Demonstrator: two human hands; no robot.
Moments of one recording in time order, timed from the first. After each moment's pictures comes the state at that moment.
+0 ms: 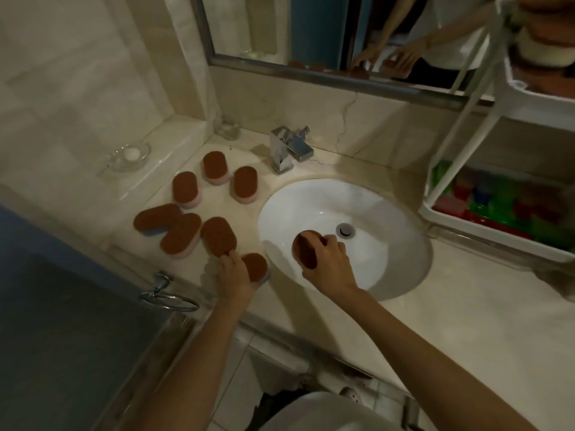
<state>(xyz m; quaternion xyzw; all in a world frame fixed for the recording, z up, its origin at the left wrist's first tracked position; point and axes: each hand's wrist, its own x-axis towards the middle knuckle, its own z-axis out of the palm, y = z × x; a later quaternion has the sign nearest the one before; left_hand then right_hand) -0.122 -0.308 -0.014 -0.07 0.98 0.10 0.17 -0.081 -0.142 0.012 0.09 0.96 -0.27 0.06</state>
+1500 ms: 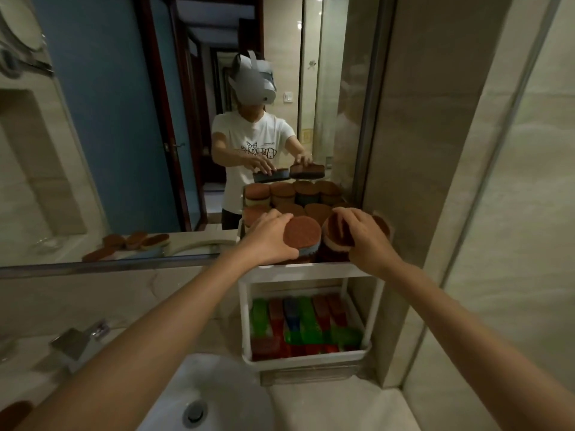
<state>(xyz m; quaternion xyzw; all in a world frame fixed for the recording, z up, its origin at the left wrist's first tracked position) -0.157 0.096 0.273 0.51 0.84 0.19 0.02 -0.012 0.226 0.257 0.22 0.95 -0.08 -0.22</state>
